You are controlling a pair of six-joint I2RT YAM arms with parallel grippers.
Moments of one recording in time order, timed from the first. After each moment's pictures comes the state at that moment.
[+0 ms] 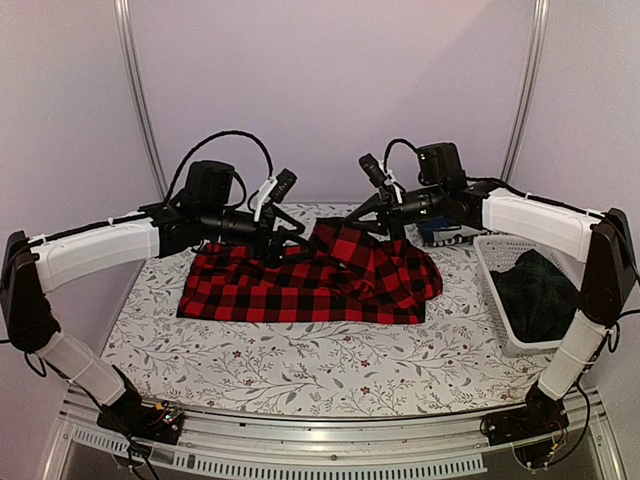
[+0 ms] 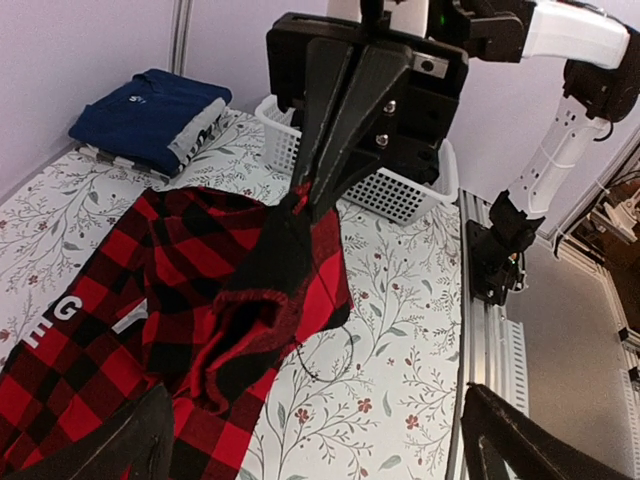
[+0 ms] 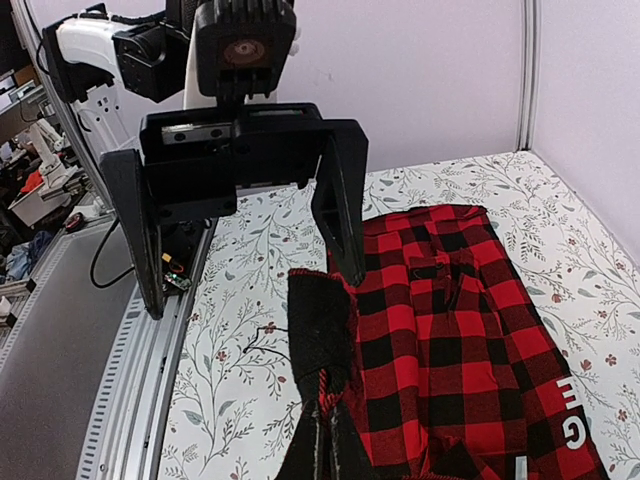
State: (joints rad) left arm -0.65 1.48 1.15 -0.12 0.67 -0.02; right arm 0.59 1.71 1.41 -0.16 -0.94 -0.21
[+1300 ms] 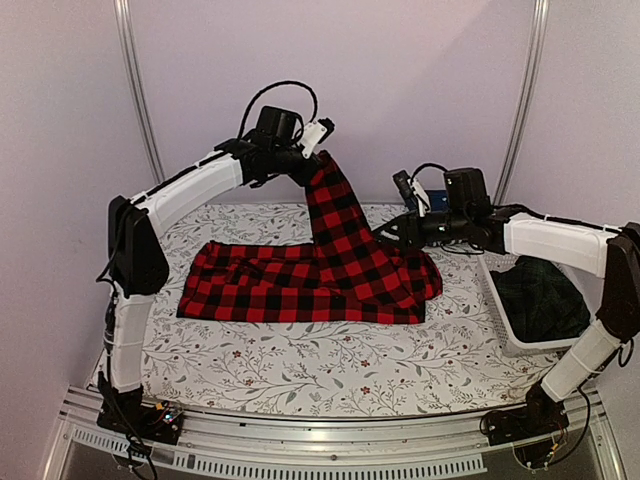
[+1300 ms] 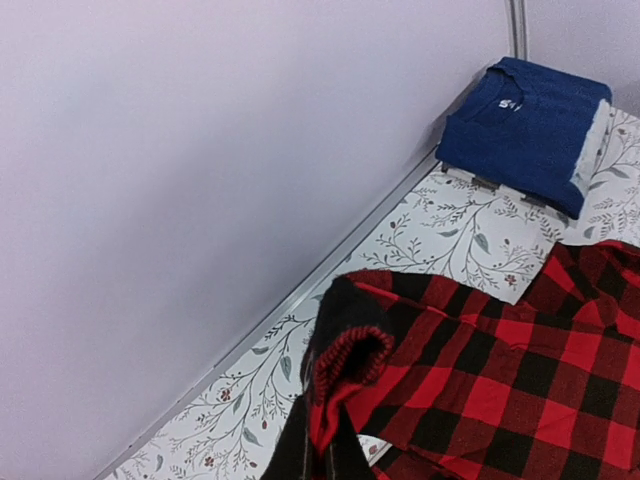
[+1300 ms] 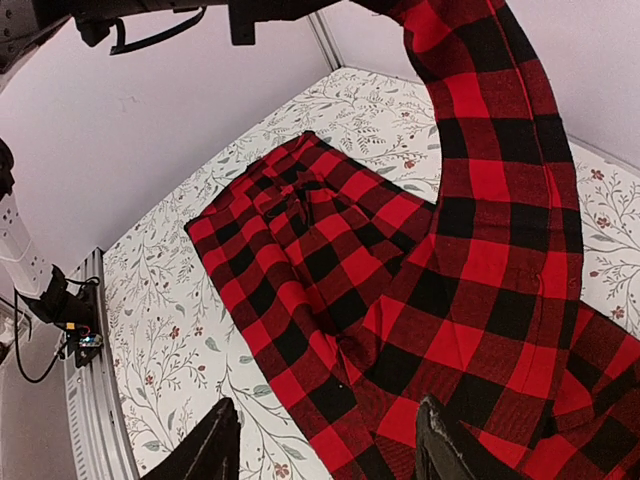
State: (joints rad) left arm -0.61 2.22 2.23 -0.47 -0.10 0.35; right arm 0.50 1.57 1.13 -0.03 -0.58 0.11
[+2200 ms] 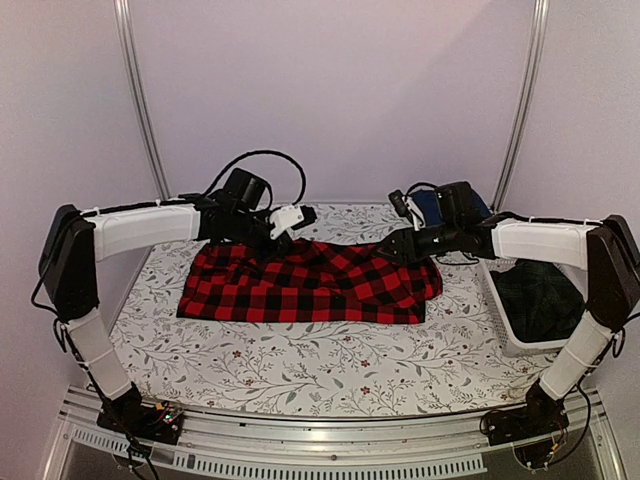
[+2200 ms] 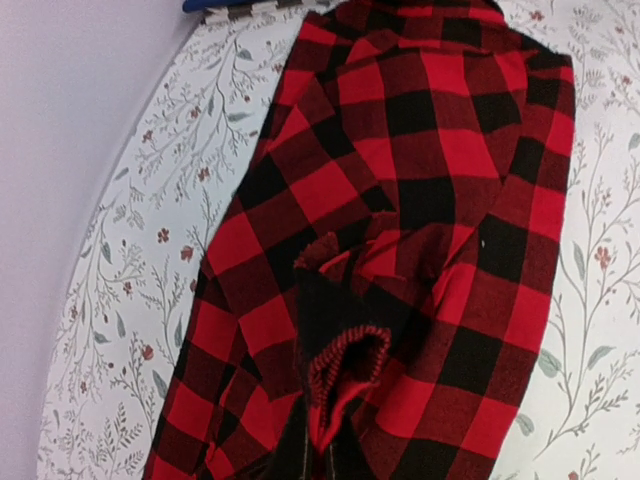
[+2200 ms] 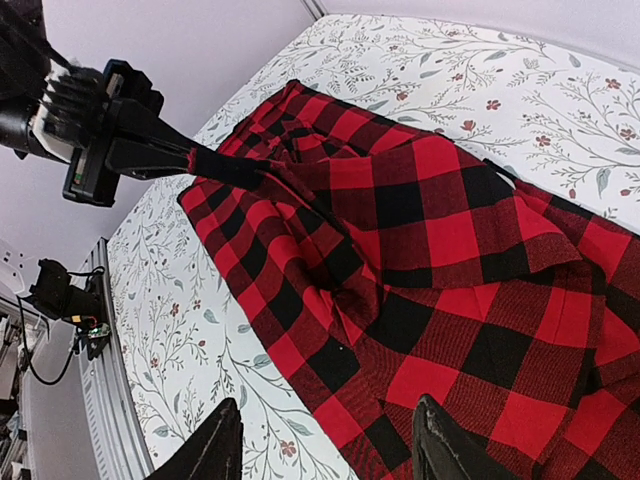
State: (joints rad) left arm -0.61 1.78 1.36 -0.37 0.20 0.63; right arm 0.49 1.65 1.09 -0.04 -0.62 0.19
